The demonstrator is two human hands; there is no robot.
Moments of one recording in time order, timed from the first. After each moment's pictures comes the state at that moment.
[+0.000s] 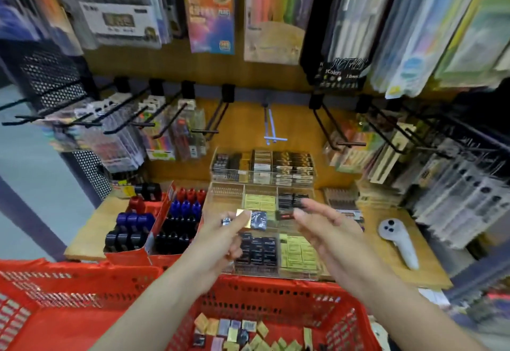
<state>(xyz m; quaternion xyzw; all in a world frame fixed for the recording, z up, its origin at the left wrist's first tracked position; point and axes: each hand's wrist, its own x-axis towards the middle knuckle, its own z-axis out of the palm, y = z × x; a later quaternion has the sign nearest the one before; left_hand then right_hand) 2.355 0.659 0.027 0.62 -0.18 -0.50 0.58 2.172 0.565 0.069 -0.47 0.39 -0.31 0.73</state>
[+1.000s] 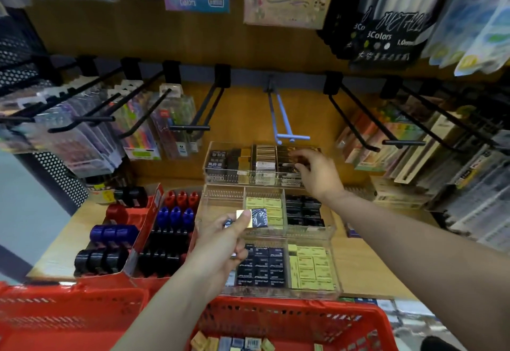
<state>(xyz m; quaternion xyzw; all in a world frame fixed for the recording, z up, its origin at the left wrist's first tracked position) 2.382 0.604 -0.012 0.59 -0.09 -0.51 0.62 2.277 0.390 0.006 -0.85 0.42 -0.24 0.21</state>
